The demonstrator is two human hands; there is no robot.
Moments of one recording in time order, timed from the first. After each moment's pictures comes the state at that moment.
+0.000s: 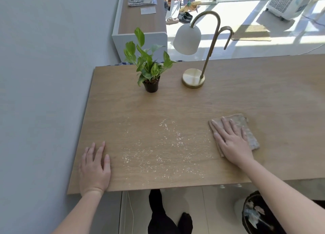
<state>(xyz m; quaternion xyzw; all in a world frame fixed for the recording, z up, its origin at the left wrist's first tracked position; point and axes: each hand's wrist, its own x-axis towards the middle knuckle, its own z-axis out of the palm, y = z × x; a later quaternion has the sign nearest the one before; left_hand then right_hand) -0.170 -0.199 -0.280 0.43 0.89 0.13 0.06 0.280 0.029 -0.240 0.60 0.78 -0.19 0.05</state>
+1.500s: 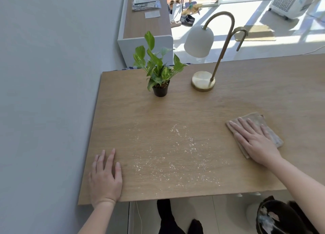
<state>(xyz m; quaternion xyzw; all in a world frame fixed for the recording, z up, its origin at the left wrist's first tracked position) -0.172 -0.191 -0.281 0.43 0.89 0.12 0.04 0.298 0.055 -0.230 0.58 0.79 -0.19 0.05</state>
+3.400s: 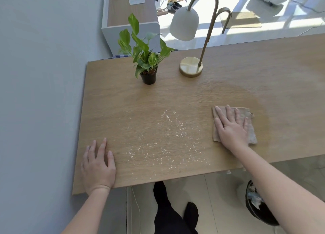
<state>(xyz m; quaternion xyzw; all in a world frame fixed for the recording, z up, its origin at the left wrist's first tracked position) -0.168 -0.194 -0.277 0.43 0.90 0.12 0.05 0.247 0.015 -0.247 0.69 0.70 -0.18 0.02</state>
